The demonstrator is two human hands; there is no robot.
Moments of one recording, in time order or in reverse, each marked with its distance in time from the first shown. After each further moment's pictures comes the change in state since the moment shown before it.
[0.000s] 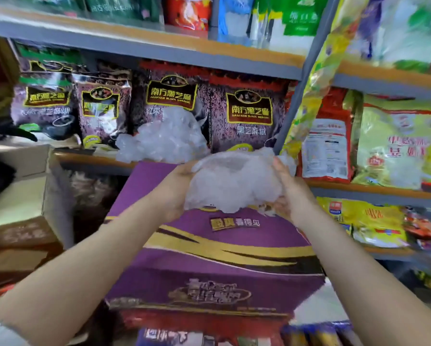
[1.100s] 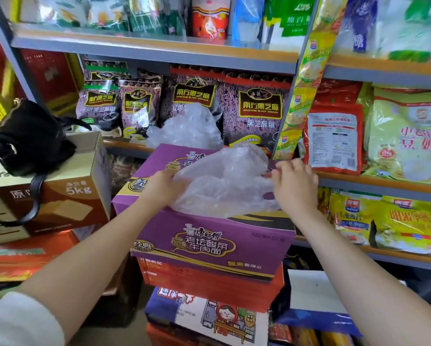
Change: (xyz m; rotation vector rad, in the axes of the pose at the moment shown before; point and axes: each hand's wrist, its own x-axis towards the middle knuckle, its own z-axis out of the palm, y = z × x) left_hand -0.086 -0.028 0.020 1.143 0.565 -0.068; right_hand -0.063 0.027 -0.057 -1.163 0.310 -0.795
